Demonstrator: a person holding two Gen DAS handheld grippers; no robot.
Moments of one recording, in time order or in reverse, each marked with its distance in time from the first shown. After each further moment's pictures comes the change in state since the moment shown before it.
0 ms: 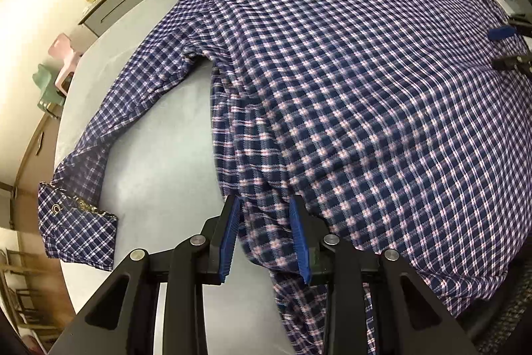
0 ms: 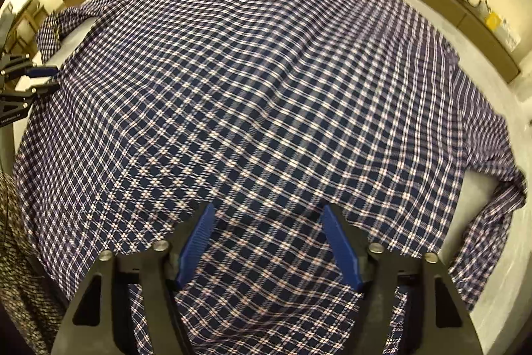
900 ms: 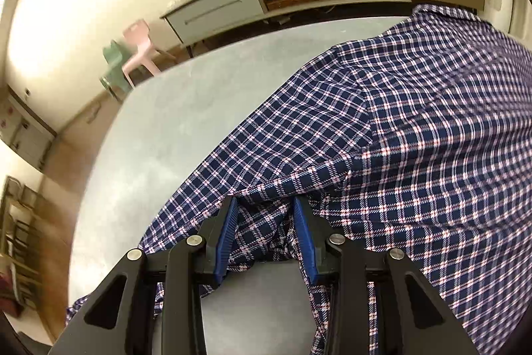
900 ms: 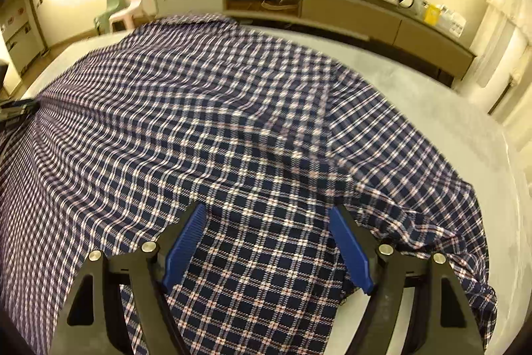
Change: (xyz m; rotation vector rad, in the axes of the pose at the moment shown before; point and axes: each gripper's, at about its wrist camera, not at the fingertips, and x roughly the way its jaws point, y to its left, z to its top) left arm 0.060 0.096 0.194 -0.282 -0.104 0.270; right arm 0.274 -0.211 0.128 0.230 -0.297 -0.179
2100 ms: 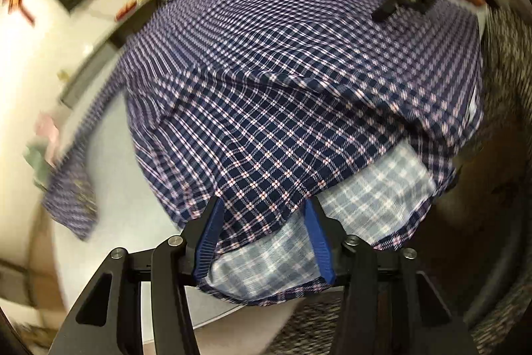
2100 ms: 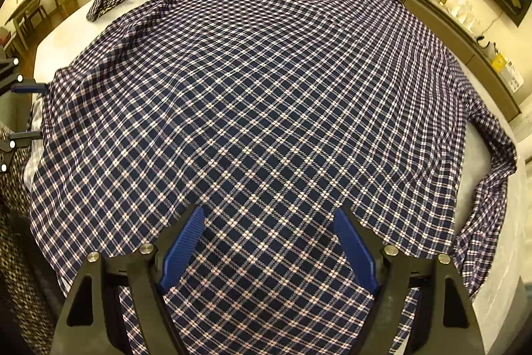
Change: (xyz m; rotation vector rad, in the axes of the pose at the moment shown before) left arm -0.301 -0.016 -0.340 0.505 -0.090 -0.411; right arm -0.167 0.110 -0.108 -0.361 0.179 0.161
